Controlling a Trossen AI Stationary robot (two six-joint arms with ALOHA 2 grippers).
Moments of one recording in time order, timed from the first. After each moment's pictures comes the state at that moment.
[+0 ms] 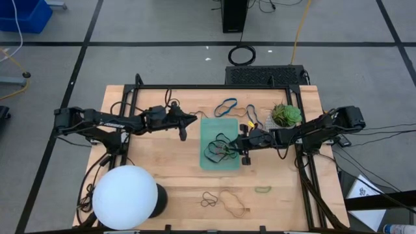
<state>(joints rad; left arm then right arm) 0.22 1.30 0.50 0.57 -0.06 -0.11 0.05 1.43 0.46 0.41 0.08 -0.08</state>
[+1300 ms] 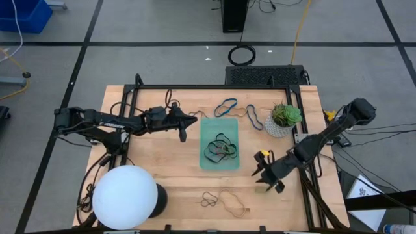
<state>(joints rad) 0.20 1.30 0.50 0.57 -0.05 -0.11 0.60 1.13 0.46 -0.12 0.14 -0.11</state>
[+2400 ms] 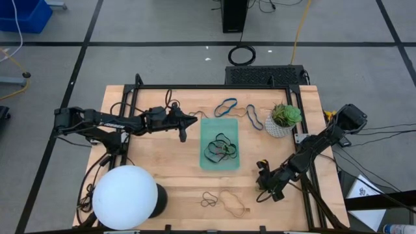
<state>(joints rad) 0.20 1.30 0.50 0.58 -0.05 -0.11 0.72 1.40 0.47 -0.11 0.13 0.34</state>
